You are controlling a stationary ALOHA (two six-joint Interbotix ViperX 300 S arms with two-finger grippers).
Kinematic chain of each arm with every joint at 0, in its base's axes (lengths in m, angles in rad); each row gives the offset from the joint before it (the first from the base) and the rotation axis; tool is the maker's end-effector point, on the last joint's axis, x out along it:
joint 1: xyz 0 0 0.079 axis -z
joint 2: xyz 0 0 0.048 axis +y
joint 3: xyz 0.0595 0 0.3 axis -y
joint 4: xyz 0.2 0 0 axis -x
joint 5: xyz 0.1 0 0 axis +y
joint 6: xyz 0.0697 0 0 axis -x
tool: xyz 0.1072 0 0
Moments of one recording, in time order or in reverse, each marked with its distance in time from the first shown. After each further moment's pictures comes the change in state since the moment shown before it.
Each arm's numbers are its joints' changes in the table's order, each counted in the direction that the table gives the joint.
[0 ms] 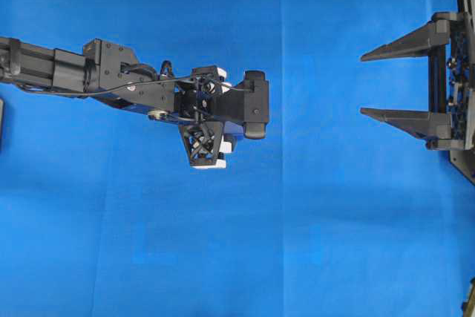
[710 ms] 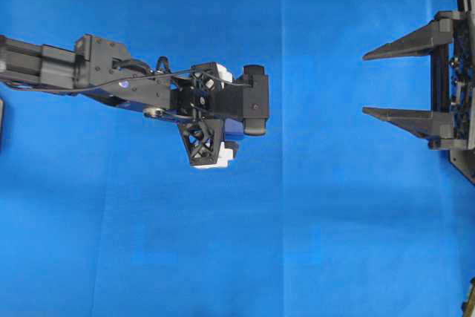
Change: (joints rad) left arm 0.003 -0.031 0.002 0.006 0.003 0.011; right arm 0.000 -0.009 0.002 0.000 0.002 0.000
